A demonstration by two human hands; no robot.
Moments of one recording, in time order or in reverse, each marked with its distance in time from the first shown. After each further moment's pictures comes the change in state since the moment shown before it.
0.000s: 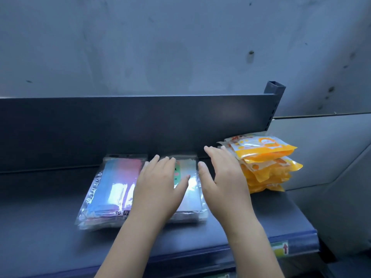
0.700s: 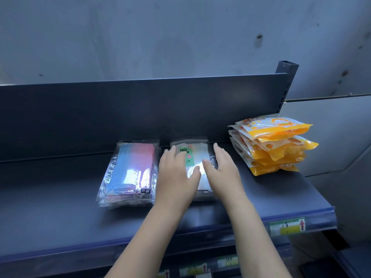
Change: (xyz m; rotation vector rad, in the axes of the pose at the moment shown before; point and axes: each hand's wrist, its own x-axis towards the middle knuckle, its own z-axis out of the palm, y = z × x) left_hand -0.024 -0.007 0.036 -0.304 0.038 -0.128; right_hand -0.012 0.032 0.064 0.299 -0.204 0.314
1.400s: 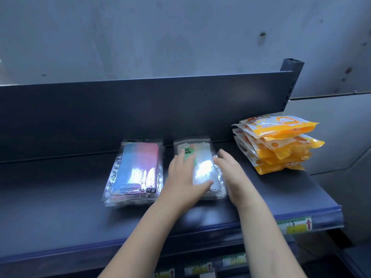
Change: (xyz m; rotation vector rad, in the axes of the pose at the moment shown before) left_hand 0.004 -0.018 -0.004 -0.039 -0.350 0.057; right_hand 0.019 0.016 0.004 0.523 -0.155 0.301
